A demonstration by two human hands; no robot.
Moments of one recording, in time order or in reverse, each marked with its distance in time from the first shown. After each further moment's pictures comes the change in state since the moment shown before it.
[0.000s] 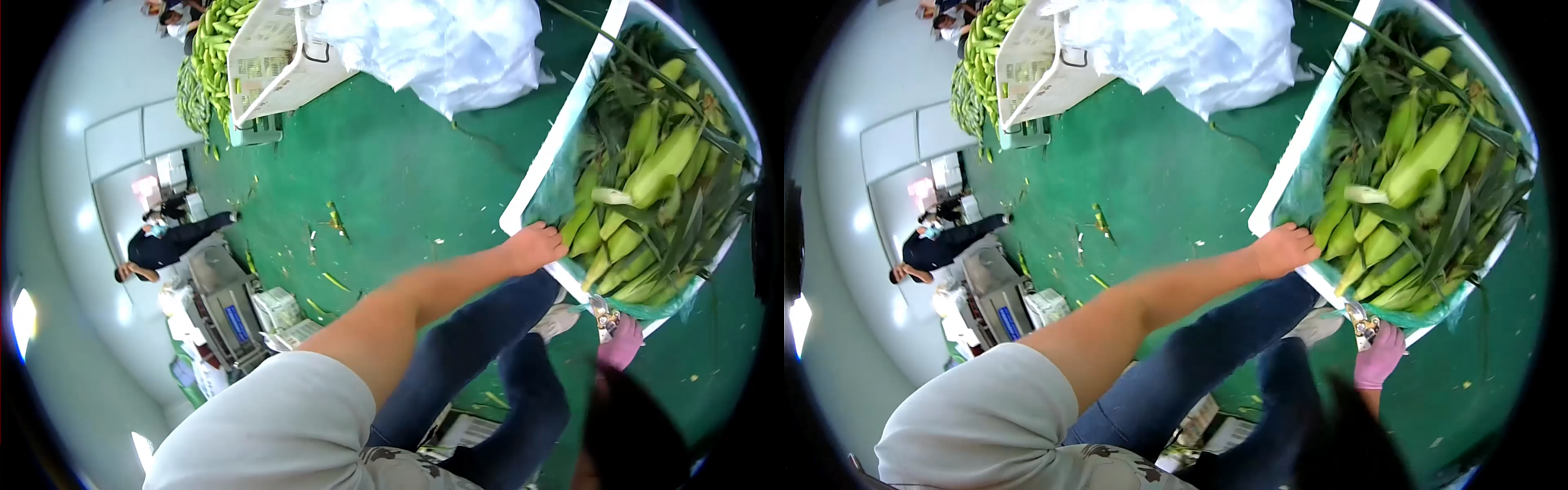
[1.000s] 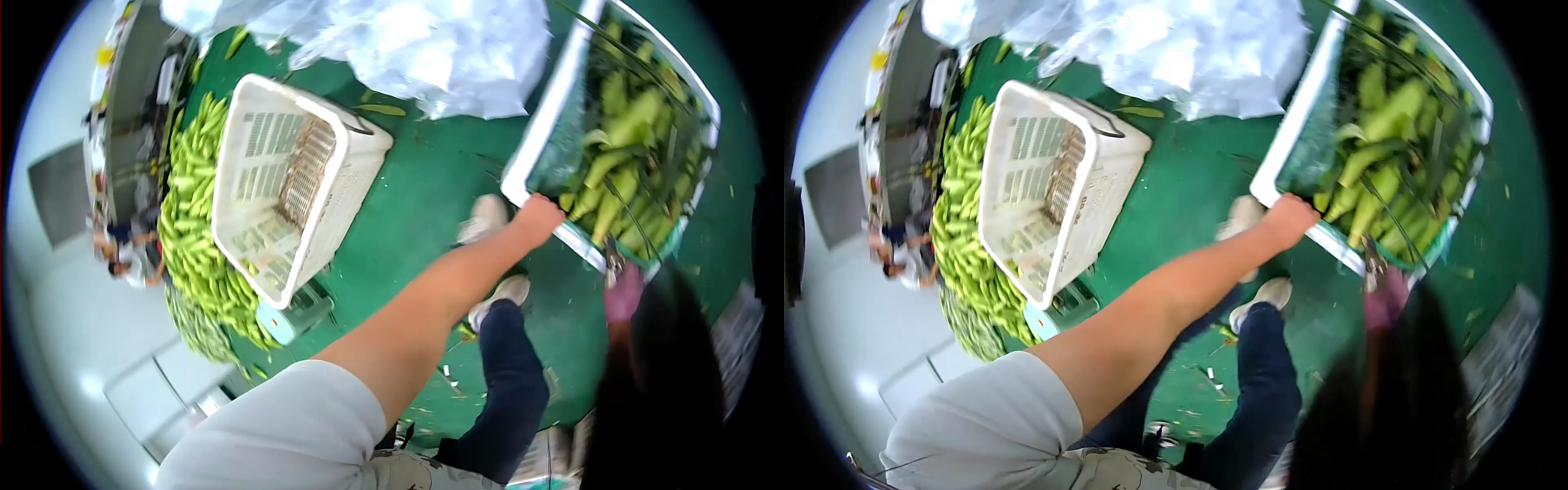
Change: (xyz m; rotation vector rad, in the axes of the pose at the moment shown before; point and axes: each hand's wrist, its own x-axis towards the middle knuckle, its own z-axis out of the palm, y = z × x) left_hand 0.015 -0.139 -0.130 0.040 -0.407 0.466; right_hand 0.064 -0.307 -0.020 0.078 0.196 0.997
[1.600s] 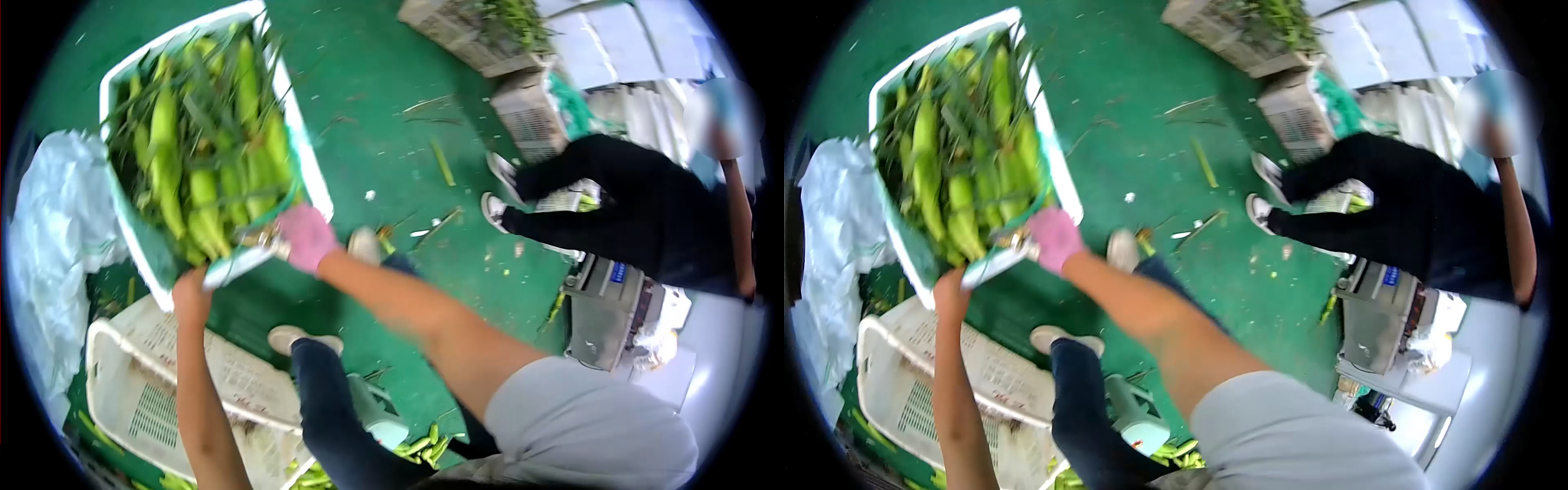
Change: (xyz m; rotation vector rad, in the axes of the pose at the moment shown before) left_hand 0.116 -0.135 -0.183 0.096 -0.140 0.572; right_hand 0.057 -0.153 -0.034 0.218 0.285 0.521
